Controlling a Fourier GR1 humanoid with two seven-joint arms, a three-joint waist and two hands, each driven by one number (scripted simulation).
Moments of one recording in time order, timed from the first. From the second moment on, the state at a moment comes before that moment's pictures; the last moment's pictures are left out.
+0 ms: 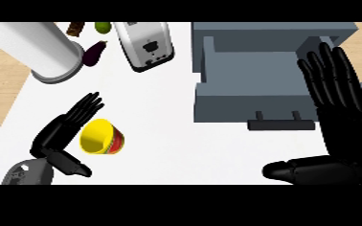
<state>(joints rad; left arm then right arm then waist) -0.16 0.28 0.17 -1.05 0.01 -0.75 -0.47 -0.11 -0.08 -0.01 -2.08 -0.12 0.08 0.17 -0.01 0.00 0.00</state>
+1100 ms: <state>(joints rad) -0.33 0.33 0.06 -0.58 -0.12 -0.57 -0.80 -0.11 -0.08 -0.01 -2.09 -0.14 0.10 0.18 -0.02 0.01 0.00</state>
